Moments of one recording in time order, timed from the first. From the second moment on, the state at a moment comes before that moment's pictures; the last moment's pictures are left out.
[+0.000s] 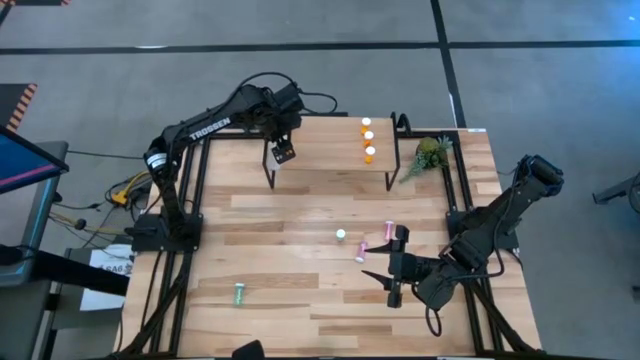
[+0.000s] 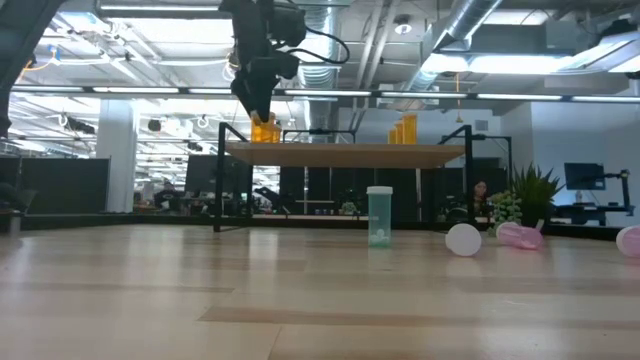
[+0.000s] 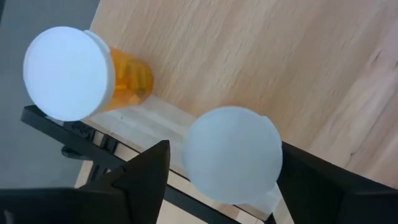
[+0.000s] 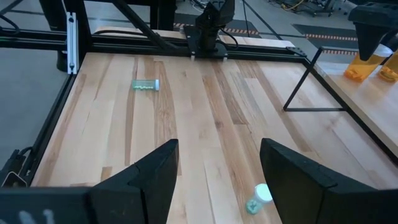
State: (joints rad) left arm 0.56 1.84 1.88 -1.34 -0.11 0.13; right arm 0.74 1.36 1.05 -0.31 0.86 0.39
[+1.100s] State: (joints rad) left arm 0.48 1.82 2.24 -1.56 -0.08 0.09; right arm 0.74 1.36 1.05 -0.31 0.86 0.40
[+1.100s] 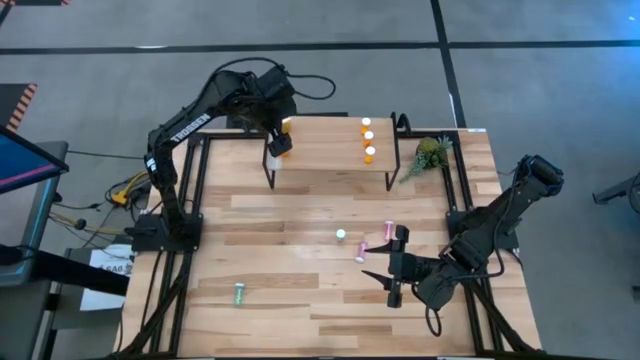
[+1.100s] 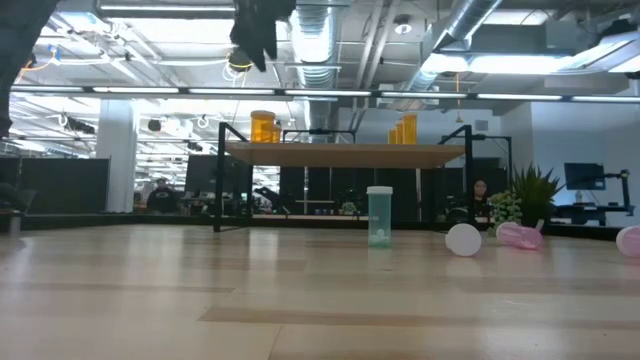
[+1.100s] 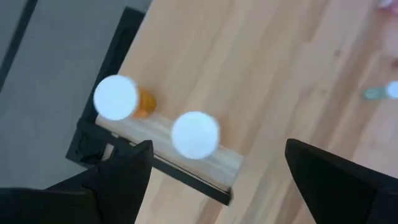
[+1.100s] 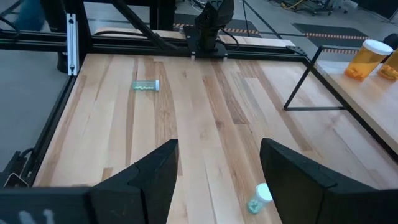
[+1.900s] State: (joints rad) left arm -0.20 1.36 2.20 -1.50 -0.53 -0.17; right arm 0.75 1.36 1.05 -0.31 0.86 0.41
